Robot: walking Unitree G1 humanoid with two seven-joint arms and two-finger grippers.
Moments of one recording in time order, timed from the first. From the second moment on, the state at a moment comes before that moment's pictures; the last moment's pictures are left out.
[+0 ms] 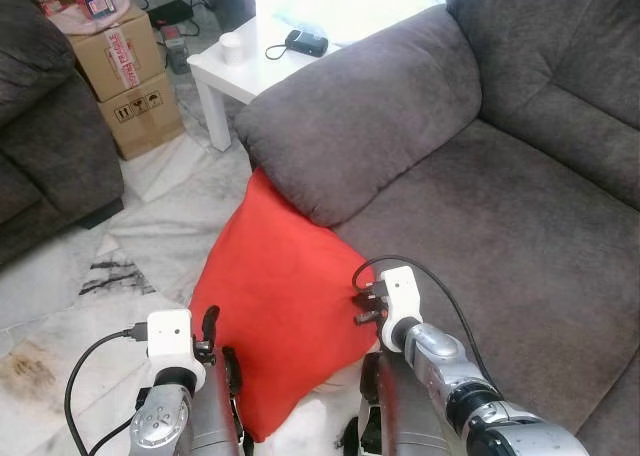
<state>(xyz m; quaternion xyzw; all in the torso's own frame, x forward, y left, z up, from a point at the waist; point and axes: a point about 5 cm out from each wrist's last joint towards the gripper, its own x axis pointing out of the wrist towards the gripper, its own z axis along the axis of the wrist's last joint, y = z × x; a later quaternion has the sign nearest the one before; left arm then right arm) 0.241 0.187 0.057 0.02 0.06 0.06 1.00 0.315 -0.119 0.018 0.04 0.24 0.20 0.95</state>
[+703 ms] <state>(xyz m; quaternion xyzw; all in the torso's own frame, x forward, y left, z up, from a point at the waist) 0.245 0.185 0.053 0.01 0.06 0.05 1.00 0.313 -0.123 0.015 0.04 0.24 0.19 0.95</state>
